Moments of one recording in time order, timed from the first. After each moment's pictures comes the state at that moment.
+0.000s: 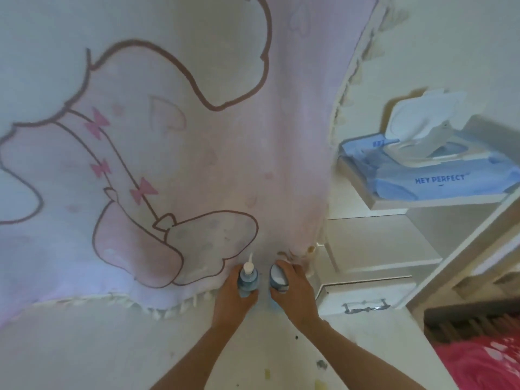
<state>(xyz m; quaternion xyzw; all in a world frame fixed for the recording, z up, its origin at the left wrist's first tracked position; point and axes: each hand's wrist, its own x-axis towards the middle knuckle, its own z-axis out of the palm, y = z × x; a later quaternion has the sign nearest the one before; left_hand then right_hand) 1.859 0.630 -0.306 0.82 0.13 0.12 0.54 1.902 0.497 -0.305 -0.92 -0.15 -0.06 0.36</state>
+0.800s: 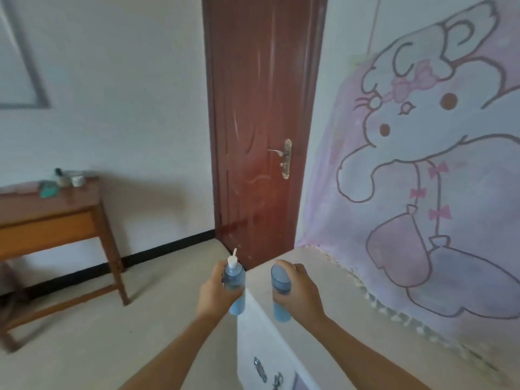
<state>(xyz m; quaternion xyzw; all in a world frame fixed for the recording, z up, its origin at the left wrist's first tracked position) 1.417 0.711 -0.234 0.64 0.55 0.41 0.35 1.592 0.666 -0.223 -0.66 -0.65 0.13 0.36</state>
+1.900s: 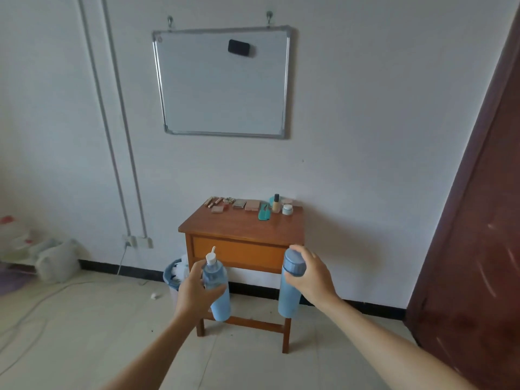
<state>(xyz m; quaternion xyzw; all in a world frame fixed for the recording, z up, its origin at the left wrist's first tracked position) 0.912 0.915 -0.206 0.38 0.75 0.53 0.12 1.103 1.047 -0.185 -0.37 -0.83 0.26 0.33</state>
